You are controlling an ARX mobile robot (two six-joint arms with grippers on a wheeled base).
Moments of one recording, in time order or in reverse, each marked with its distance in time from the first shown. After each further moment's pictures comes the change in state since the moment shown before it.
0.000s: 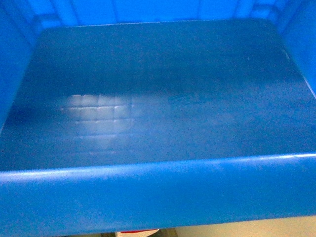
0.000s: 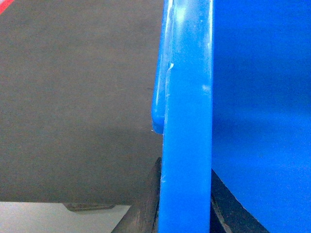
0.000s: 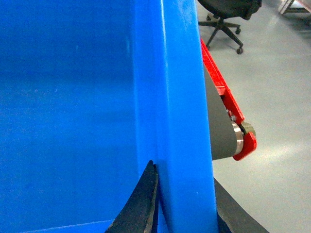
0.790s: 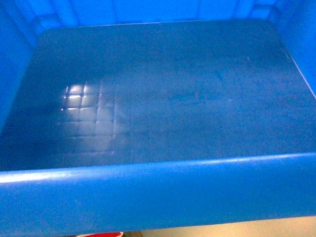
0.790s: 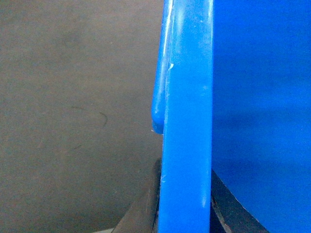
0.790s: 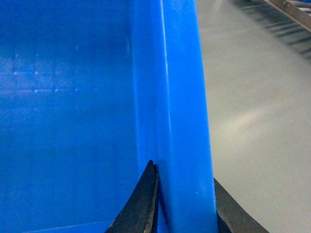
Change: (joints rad) left arm 0.000 0.002 0.000 0.000 0.000 0.000; right arm 0.000 0.000 0.000 0.000 0.002 0.000
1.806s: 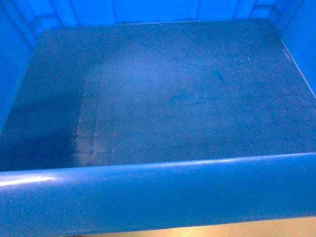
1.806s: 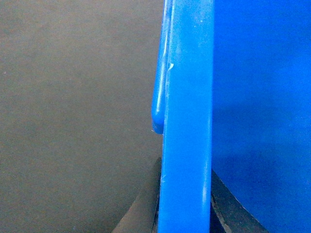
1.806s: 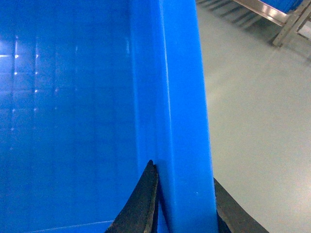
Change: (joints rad) left arm 0.000 0.000 0.000 0.000 0.000 0.000; right arm 0.000 0.000 0.000 0.000 0.000 0.000
